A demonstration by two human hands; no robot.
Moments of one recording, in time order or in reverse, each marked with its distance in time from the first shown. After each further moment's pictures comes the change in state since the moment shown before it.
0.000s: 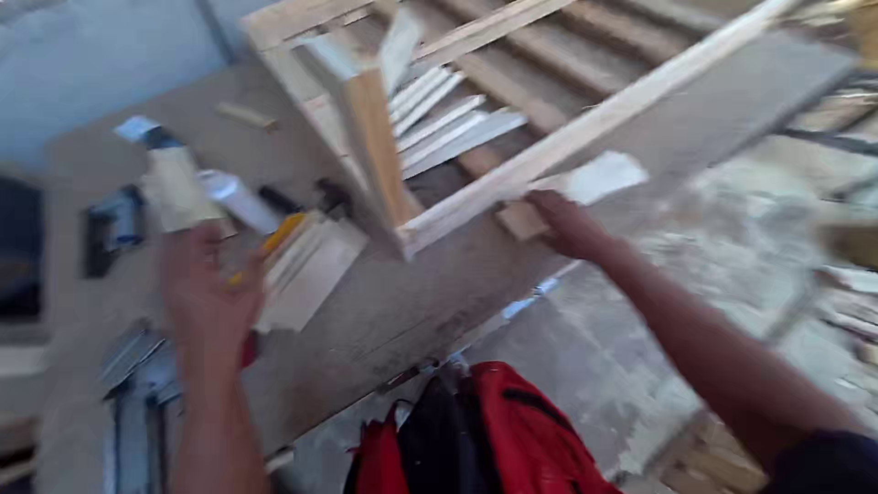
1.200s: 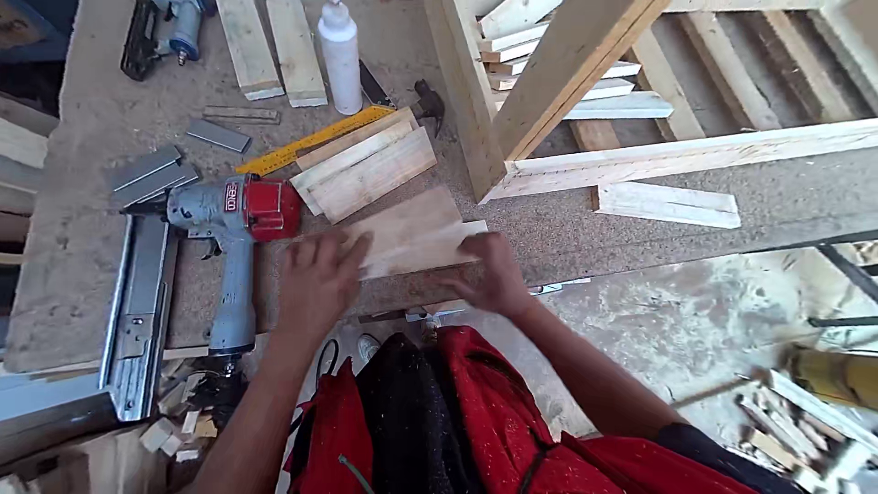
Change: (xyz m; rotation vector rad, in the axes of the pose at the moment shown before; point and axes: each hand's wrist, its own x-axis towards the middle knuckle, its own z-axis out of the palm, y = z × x) left_hand -0.166 -0.095 0.064 0.261 -0.013 0.180; right_hand -0.034 -0.263 0.113 0.425 0.342 -0.655
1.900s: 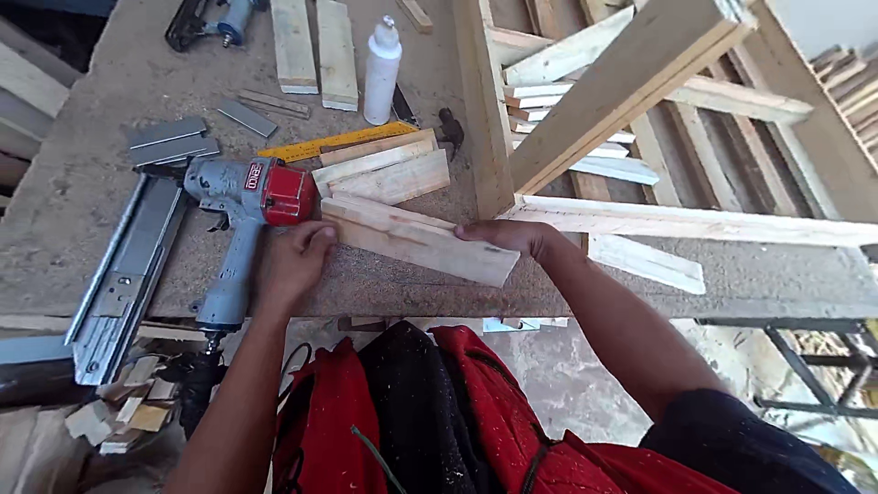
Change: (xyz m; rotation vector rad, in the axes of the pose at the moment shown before) left_hand 0.006 -0.037 0.017 -1.002 0.055 -0.766; right_hand 0.136 0.038 -0.045 0.602 -1.173 0.864
